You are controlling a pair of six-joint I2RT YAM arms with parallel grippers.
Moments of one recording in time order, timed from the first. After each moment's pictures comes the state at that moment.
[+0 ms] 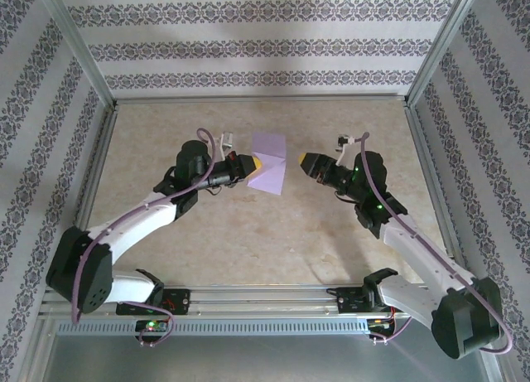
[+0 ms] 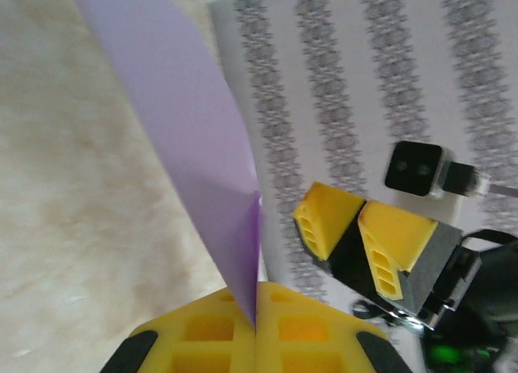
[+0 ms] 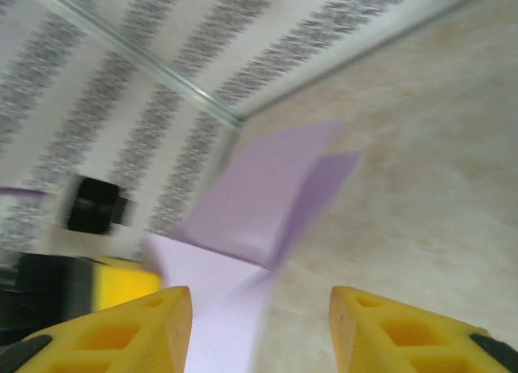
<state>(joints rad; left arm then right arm) -0.49 1.31 0.86 0.15 0.55 -1.01 0.35 0.99 0.66 0.06 -0.39 0.77</state>
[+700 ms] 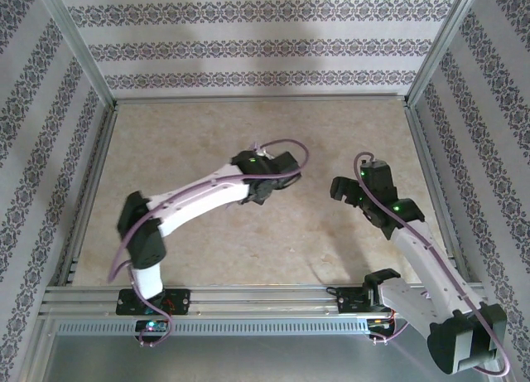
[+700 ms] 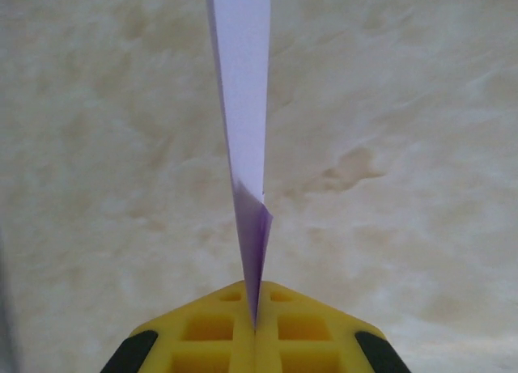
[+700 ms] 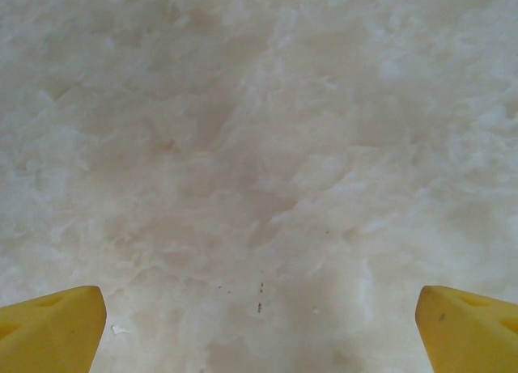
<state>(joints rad) -0.94 1.89 1.74 -1.36 -0.65 -0.55 0.23 0.89 0.72 -0.64 0.12 0.46</state>
